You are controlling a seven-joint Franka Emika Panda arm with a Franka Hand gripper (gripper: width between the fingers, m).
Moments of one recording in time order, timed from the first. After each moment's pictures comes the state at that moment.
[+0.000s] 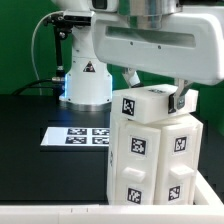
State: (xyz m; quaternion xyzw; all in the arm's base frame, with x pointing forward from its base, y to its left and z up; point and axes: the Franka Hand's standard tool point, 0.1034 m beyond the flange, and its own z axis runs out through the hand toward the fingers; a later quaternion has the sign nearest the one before) arm 0.609 0.063 0.156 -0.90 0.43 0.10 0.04
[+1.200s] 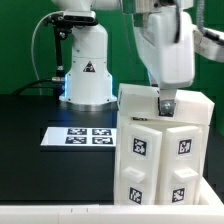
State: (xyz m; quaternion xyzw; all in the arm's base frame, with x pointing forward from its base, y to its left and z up) arm 0.614 0.073 0.156 -0.67 0.74 0.07 0.04
